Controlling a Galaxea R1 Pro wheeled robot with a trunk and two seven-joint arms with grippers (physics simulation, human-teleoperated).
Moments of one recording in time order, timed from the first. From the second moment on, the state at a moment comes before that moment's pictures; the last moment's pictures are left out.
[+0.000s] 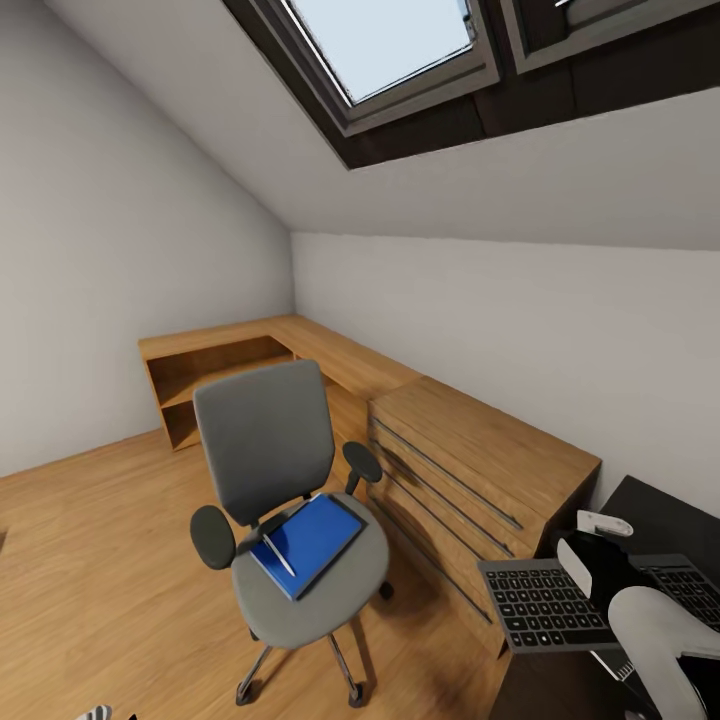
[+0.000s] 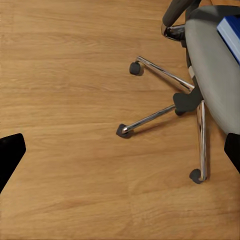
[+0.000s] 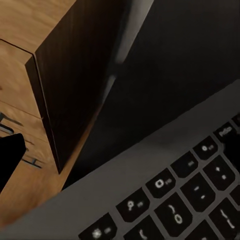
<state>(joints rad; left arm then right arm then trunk) 0.26 0.13 0.25 -1.32 0.52 0.21 0.04 -0.80 -0.23 -0.07 -0.32 -0.16 0.26 -0.38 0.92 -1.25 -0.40</state>
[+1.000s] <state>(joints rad) 0.26 0.13 0.25 -1.32 0.52 0.21 0.04 -0.80 -0.23 -0.07 -0.32 -0.11 0.27 -0.46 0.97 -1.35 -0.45</state>
